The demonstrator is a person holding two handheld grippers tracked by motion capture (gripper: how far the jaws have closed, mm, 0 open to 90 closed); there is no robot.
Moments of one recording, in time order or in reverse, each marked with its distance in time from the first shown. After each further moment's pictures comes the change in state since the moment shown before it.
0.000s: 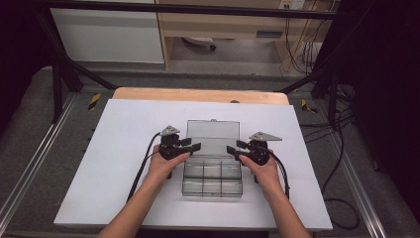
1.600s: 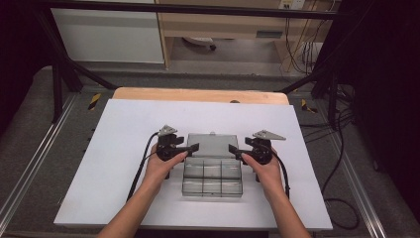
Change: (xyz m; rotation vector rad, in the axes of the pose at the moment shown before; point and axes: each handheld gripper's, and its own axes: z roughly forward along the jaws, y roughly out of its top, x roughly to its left) left arm -0.004 0.003 -0.012 -0.010 0.081 0.010; right arm 0.002 0.009 -0.011 -0.027 -0.088 0.028
